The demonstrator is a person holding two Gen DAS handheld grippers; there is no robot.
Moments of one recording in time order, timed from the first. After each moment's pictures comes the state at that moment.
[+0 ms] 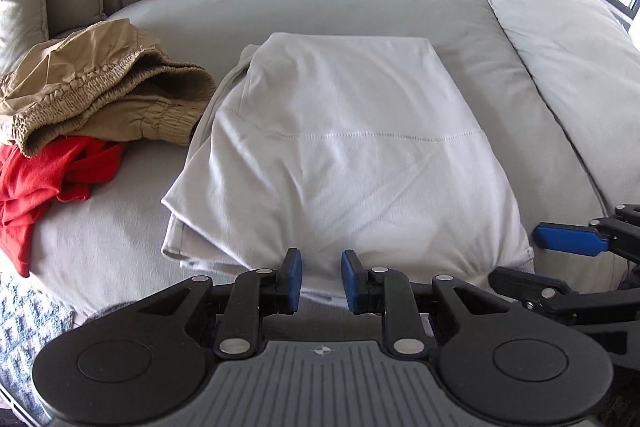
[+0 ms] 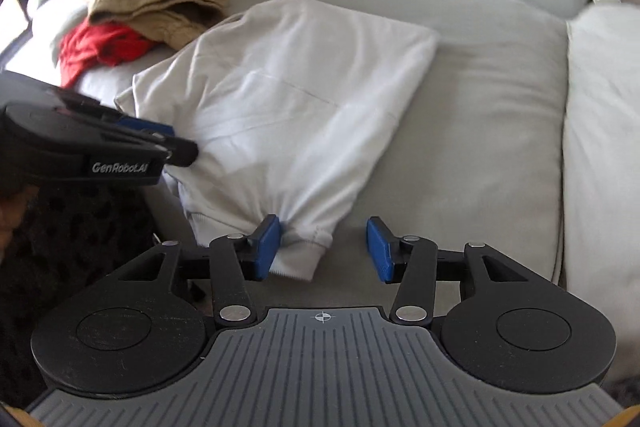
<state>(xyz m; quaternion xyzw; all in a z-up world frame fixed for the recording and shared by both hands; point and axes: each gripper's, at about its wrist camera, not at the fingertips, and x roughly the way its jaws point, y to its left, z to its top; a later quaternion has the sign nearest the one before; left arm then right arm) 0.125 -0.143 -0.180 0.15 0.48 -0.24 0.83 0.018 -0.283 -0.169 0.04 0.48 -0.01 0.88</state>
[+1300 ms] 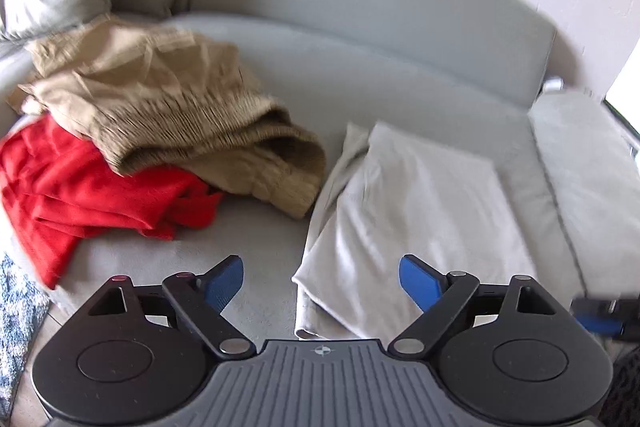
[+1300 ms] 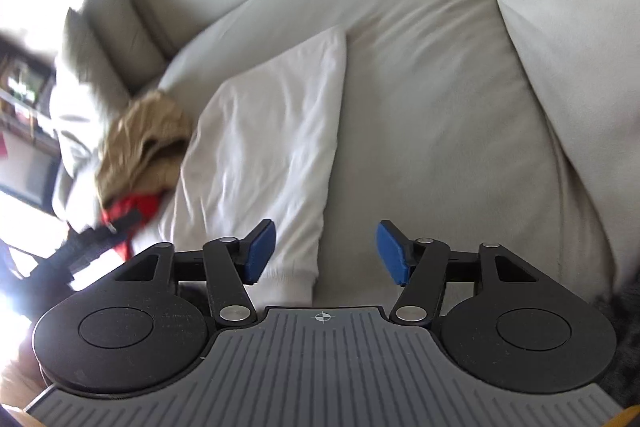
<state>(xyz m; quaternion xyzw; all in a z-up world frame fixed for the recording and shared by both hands) 0.190 -0.062 -0.160 0.01 0.45 -0.22 0.87 0.012 -0.375 -0.170 0.39 0.42 -0.06 0.82</state>
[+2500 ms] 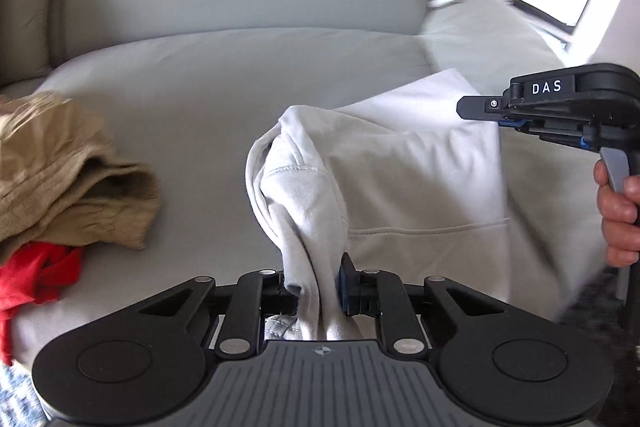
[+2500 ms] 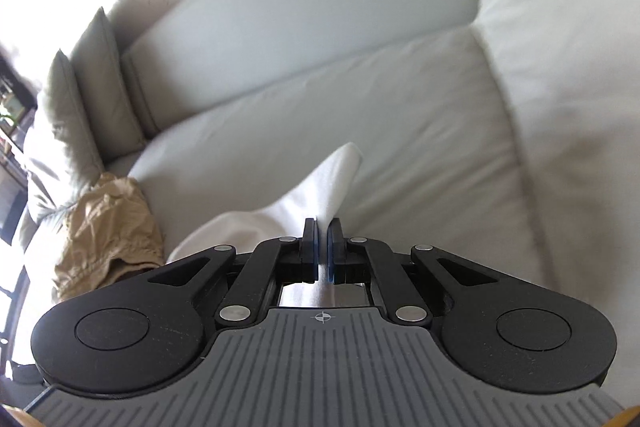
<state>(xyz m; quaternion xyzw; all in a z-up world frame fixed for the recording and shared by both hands) 0.139 -0.171 -0.134 0.12 0.44 -0.36 0.81 0.084 -0.407 -0.126 0.28 0.32 -0.13 0.89</state>
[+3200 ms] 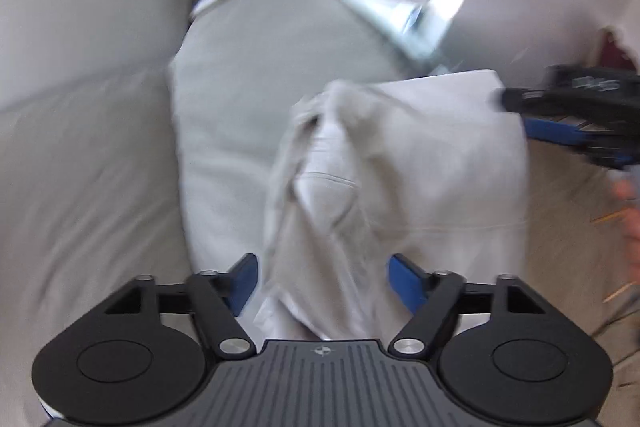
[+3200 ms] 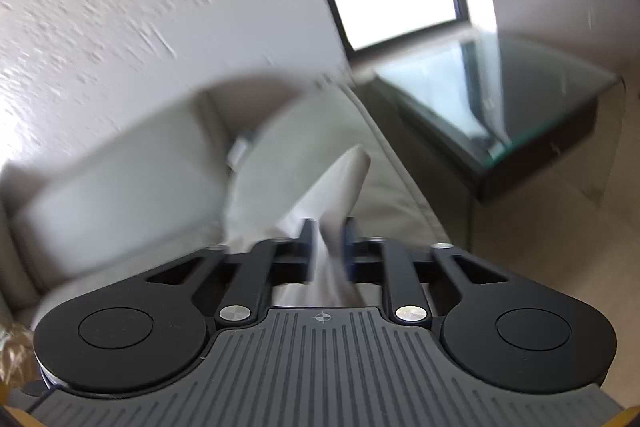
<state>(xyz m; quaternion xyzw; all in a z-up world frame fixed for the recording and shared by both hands) 0.061 -0.449 -0.128 0.16 0.45 -0.48 0.73 -0.111 -0.630 -0.040 0.29 0.26 -0.38 0.84</state>
